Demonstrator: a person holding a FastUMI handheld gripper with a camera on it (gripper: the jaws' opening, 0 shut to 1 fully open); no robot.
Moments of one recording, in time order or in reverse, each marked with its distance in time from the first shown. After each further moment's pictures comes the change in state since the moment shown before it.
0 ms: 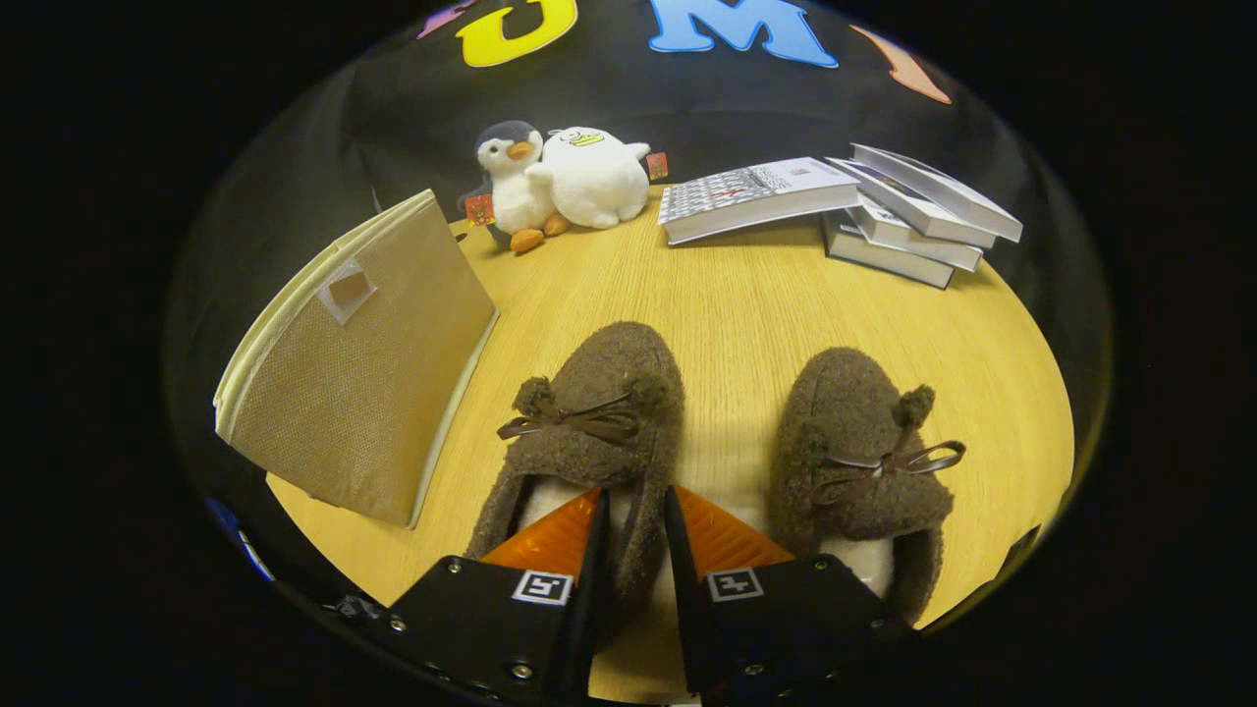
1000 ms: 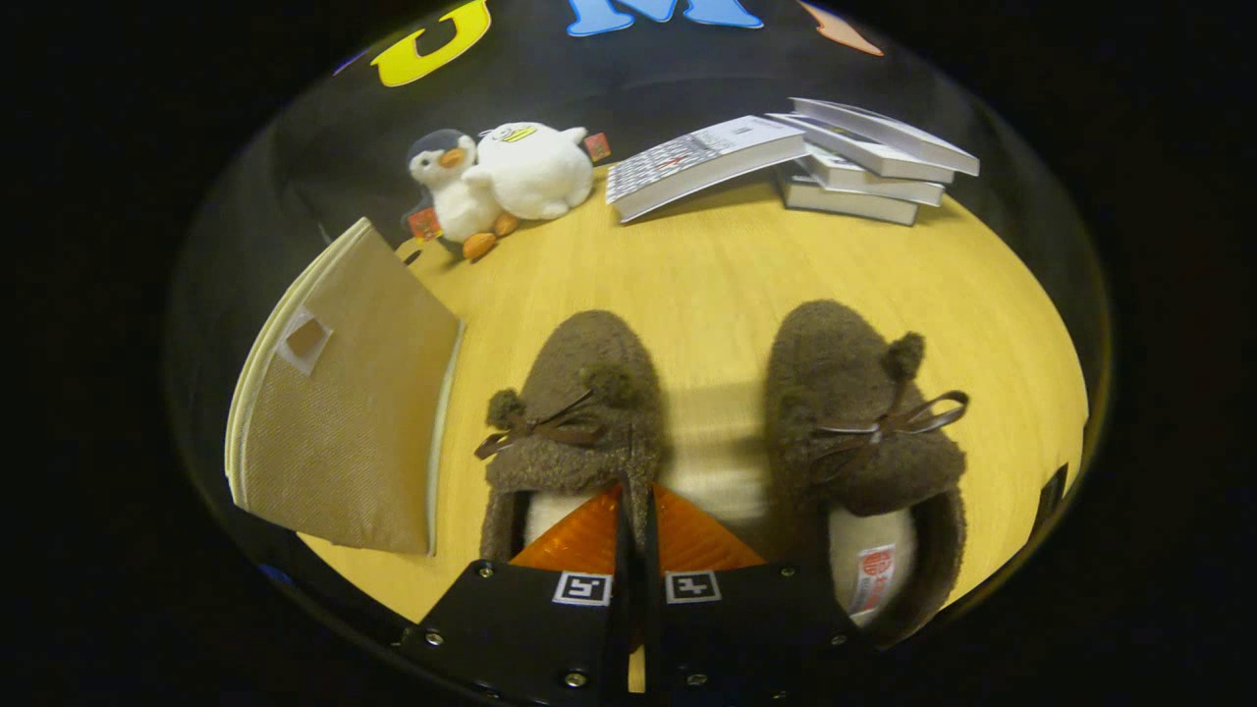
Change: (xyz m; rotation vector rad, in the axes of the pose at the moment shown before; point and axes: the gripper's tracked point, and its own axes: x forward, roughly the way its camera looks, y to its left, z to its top) arm -0.001 -0.013 0.005 0.184 0.024 -0.100
